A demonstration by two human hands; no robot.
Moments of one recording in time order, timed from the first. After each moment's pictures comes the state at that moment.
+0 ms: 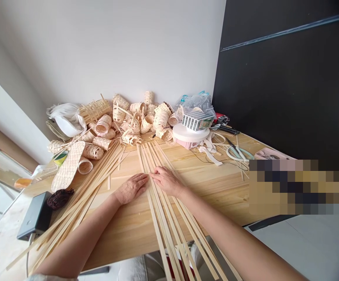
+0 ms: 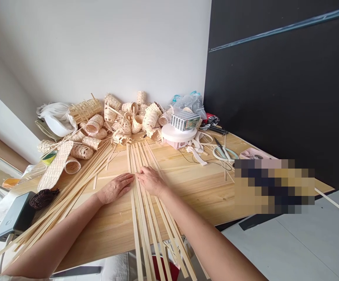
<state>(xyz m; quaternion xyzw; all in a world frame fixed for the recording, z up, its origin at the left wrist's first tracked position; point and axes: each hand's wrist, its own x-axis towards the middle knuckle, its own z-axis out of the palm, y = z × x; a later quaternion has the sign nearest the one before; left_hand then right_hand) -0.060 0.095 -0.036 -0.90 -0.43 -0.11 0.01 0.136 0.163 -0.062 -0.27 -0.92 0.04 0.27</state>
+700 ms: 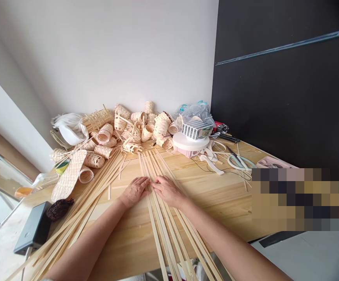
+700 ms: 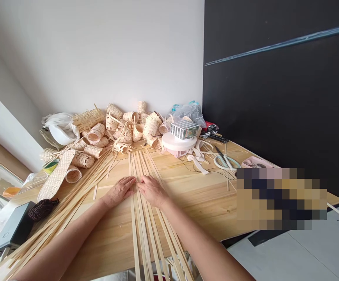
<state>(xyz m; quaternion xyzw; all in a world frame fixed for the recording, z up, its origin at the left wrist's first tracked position) -0.058 0.124 -0.048 -0.88 -0.46 -0.12 0.06 0.137 0.158 -0.053 -0.27 -0.92 0.04 0.27</state>
